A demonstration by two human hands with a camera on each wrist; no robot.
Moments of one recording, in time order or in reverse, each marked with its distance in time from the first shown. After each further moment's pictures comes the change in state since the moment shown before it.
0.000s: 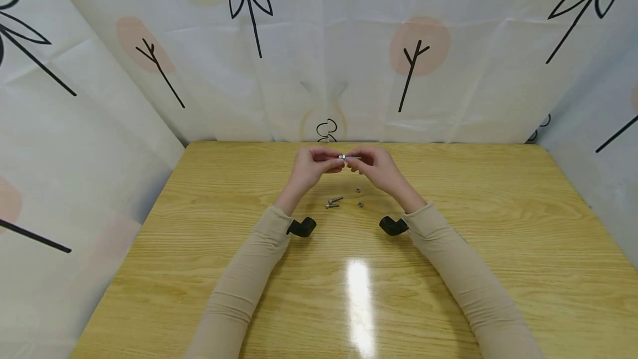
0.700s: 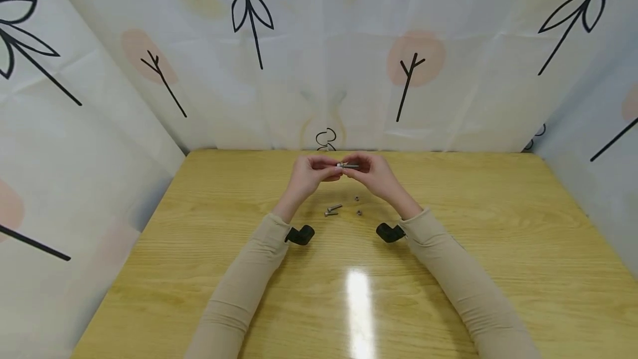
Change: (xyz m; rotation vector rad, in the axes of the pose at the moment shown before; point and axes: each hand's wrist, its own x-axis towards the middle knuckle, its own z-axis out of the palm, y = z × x) left_hand -0.006 0.005 0.000 0.001 -0.004 0.006; right_hand 0.000 -0.004 0.003 0.008 -0.002 -0.028
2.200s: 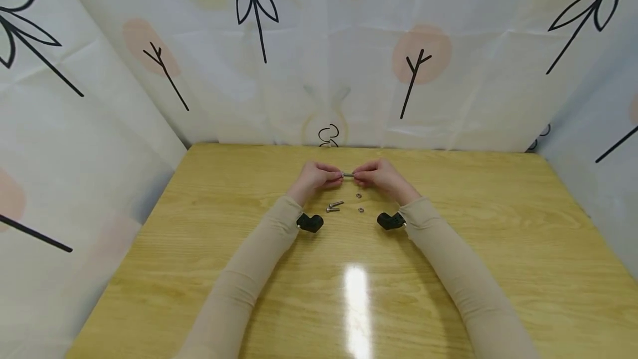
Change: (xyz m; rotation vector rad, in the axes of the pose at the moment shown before) left_hand 0.025 -0.028 0.003 -0.152 0.201 -0.555; right_hand 0.012 0.040 -0.009 0.268 -0.051 0.483
